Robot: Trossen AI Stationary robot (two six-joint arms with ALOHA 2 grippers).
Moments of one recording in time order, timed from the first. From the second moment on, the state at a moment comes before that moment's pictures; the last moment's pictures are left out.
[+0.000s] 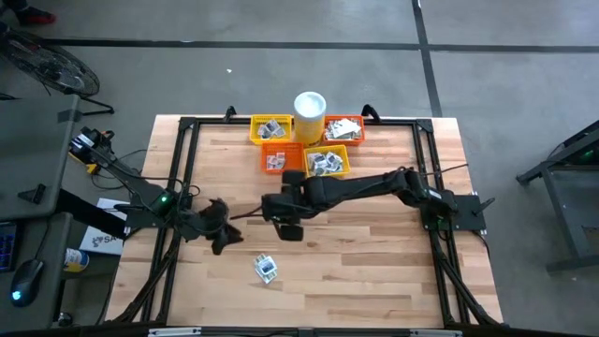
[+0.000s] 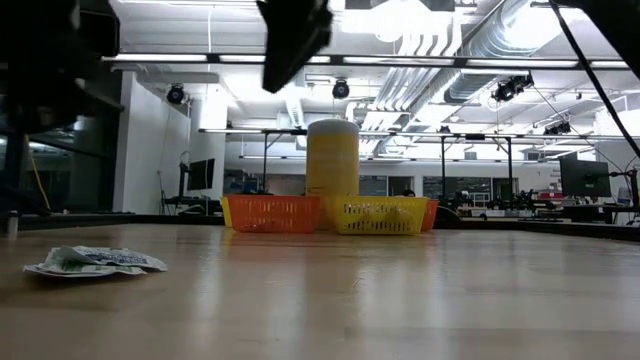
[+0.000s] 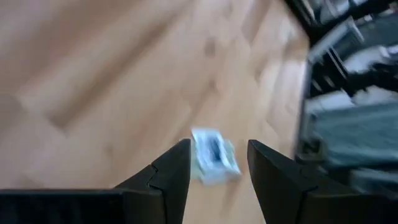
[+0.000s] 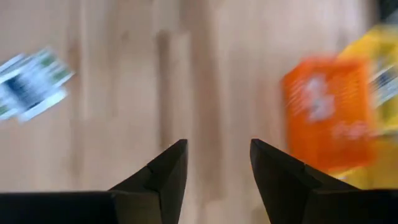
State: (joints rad) left arm -0.62 0.85 0.46 -0.23 -0.40 -1.18; right arm 0.15 2.27 2.32 -1.20 0.35 0.08
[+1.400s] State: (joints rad) left arm -0.62 1.48 0.59 0.16 -0.21 -1.53; right arm 0.36 1.94 1.38 -0.27 0.12 0.41
